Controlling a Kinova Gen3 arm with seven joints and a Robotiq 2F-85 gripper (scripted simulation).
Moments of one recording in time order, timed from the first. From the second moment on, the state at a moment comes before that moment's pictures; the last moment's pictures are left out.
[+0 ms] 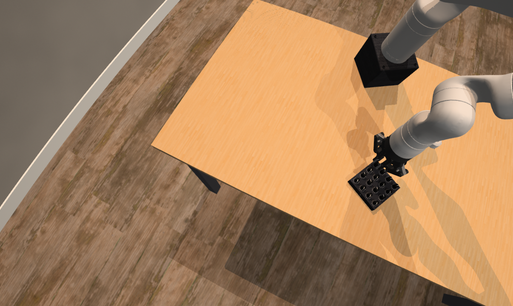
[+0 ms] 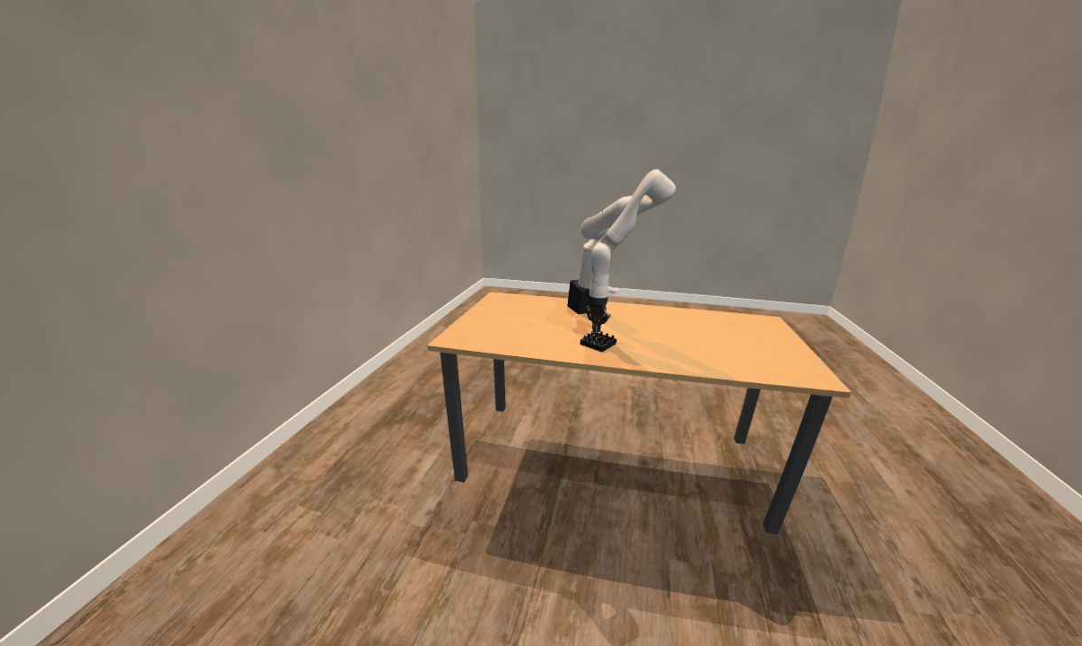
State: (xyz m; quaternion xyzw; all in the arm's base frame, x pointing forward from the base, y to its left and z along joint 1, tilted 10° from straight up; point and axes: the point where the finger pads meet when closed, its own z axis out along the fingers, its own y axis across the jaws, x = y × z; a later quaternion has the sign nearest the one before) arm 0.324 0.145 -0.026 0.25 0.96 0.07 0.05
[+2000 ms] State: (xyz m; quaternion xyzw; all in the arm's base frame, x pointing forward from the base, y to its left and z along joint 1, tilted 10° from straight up) arm 0.324 0.145 -0.027 0.14 0.99 0.07 0.05
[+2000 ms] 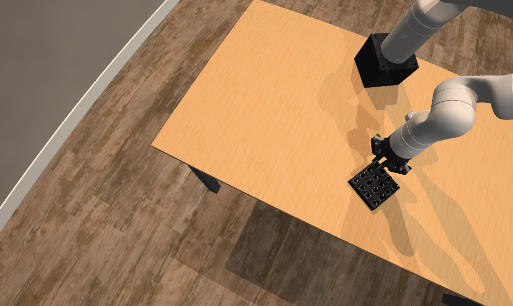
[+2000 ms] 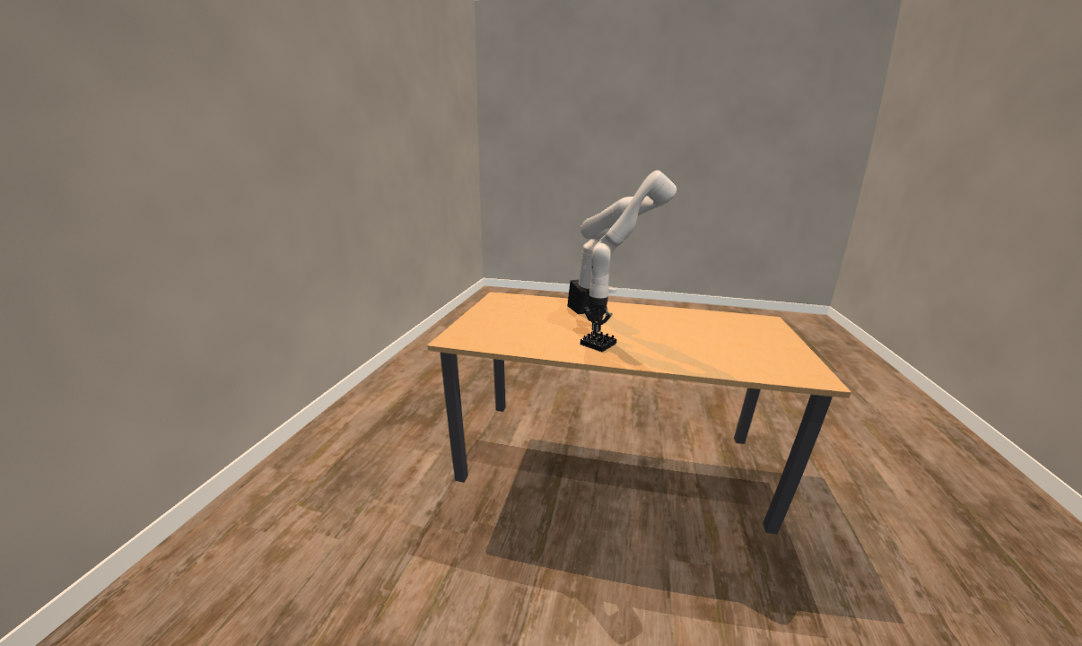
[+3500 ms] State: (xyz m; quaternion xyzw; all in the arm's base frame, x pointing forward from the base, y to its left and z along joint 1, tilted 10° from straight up) arm 0.318 0.138 0.007 0.14 0.99 0.07 0.05
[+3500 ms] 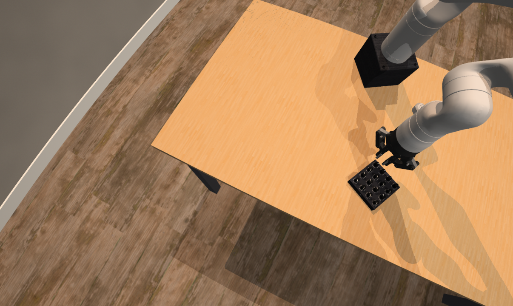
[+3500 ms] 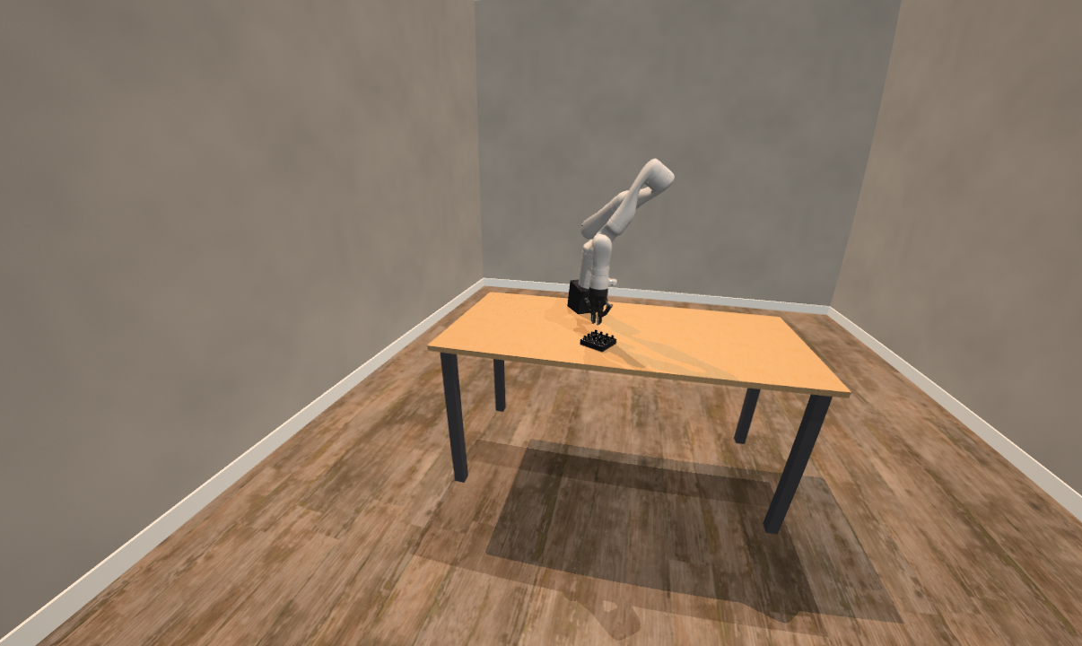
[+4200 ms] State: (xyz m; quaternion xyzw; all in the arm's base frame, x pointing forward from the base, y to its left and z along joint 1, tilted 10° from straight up) arm 0.318 0.140 0.011 0.14 0.99 0.07 0.05
